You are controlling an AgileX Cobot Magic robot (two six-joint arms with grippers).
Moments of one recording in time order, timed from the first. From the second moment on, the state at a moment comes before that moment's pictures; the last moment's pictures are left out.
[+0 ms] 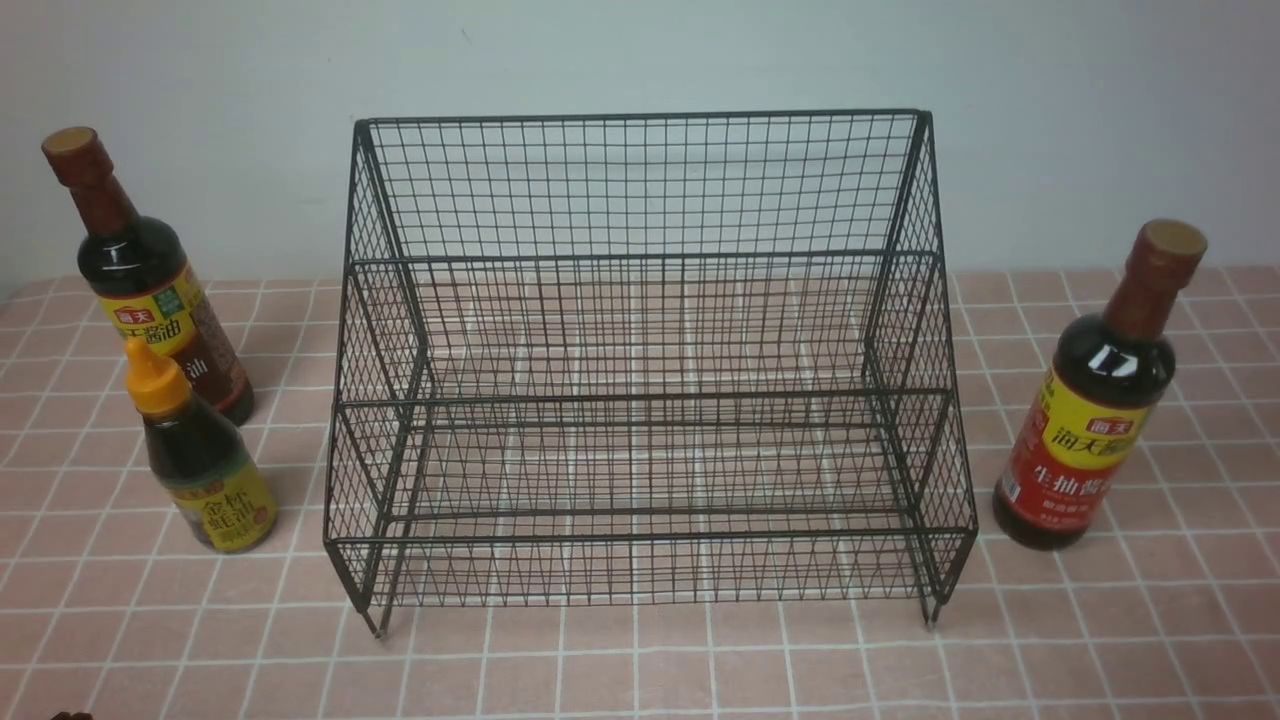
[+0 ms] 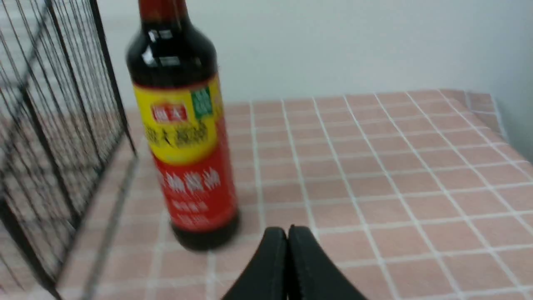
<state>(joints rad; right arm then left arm) -0.06 -0.01 0.03 0.00 0.26 0.16 -0.06 -0.01 0.03 -0.01 0.38 0.02</state>
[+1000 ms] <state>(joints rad) 0.03 0.67 -0.45 -0.19 -0.31 0.48 -0.06 -0.01 0.03 -0.01 0.38 0.02</state>
